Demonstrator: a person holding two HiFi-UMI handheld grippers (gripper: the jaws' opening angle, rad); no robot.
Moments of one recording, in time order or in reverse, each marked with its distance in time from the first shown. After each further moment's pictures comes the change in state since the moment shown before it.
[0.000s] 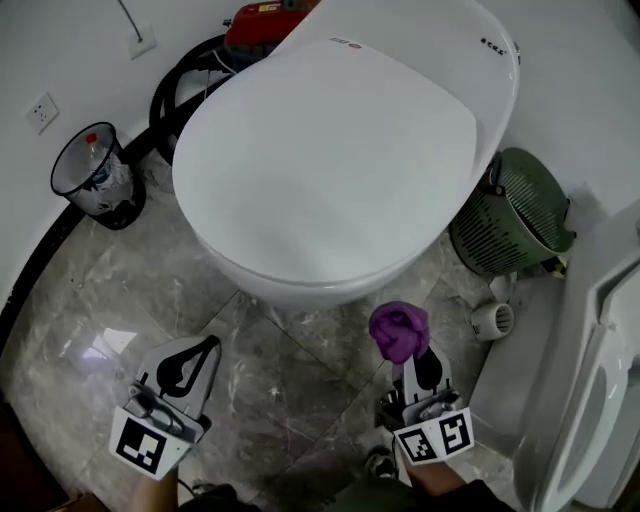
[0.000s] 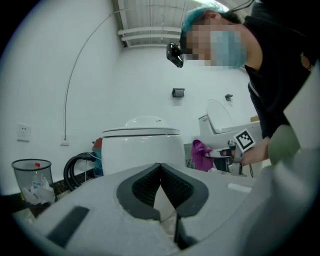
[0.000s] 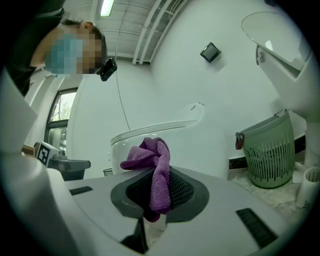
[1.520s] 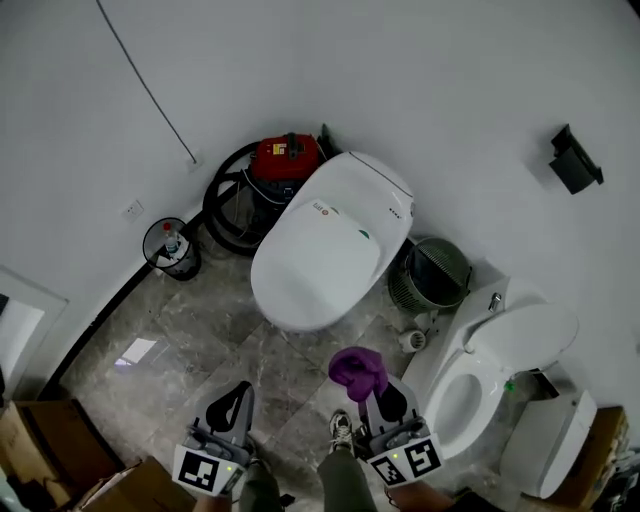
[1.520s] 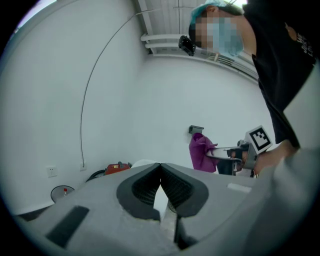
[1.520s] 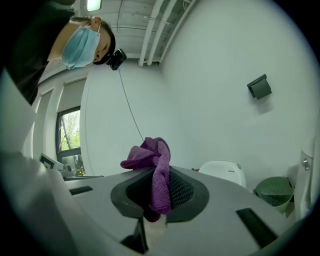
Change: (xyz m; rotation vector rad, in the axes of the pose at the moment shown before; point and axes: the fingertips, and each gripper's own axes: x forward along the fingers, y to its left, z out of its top) left arm -0.115 0.005 0.481 -0.285 0.045 0.166; right arm -0.010 0.232 0.503 0.025 0.143 0.087
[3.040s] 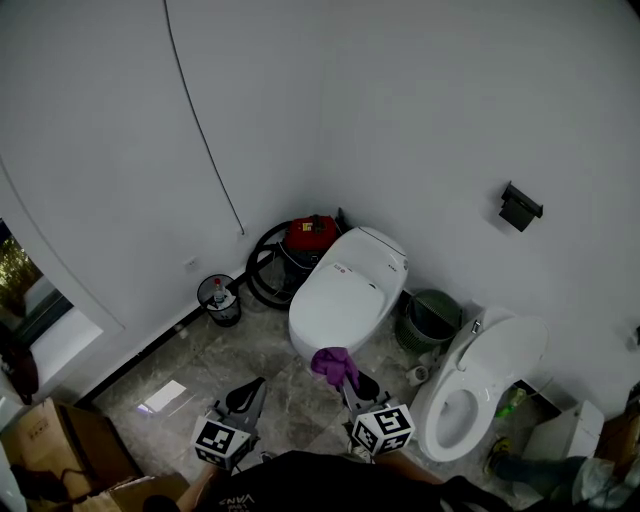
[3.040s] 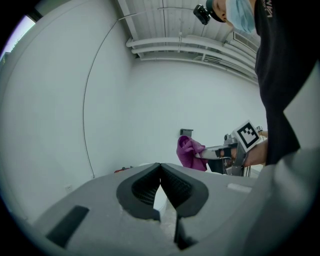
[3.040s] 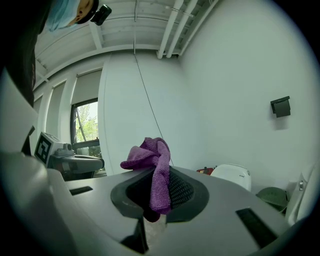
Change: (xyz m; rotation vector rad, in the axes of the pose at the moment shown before) left arm -0.163 -0.023 0.111 0.127 0.026 -0.025; right arm -0.058 0.162 0.063 -0.104 0.113 0.080
